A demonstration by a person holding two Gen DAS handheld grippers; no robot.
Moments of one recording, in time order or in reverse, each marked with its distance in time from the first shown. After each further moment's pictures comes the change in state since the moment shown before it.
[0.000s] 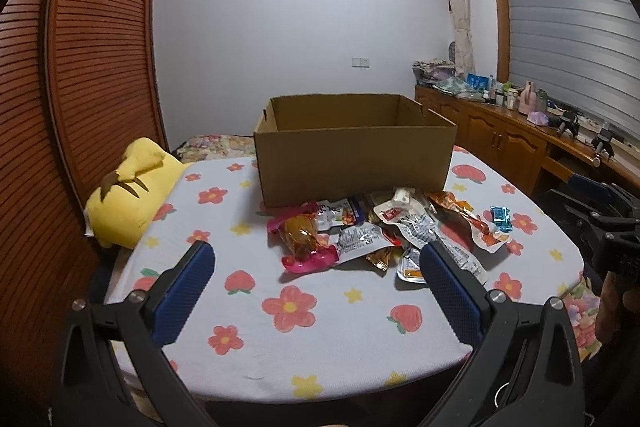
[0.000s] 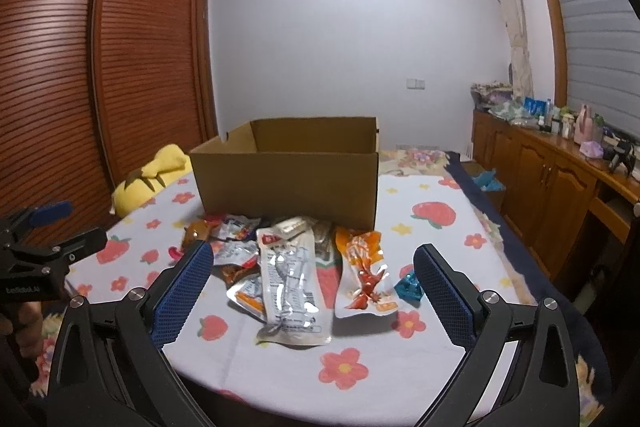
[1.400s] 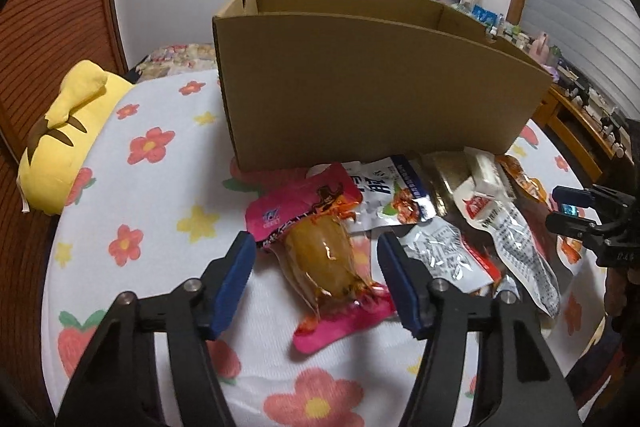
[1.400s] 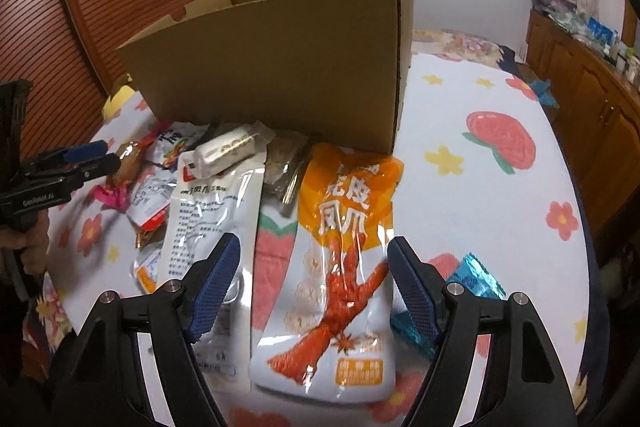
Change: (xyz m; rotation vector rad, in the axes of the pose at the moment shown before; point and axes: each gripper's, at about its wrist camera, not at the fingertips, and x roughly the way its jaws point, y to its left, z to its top) left arm 0.186 0.044 0.021 -0.054 0.382 -0.109; right arm 0.168 -0.061 -0.006 0.000 0.479 0.170
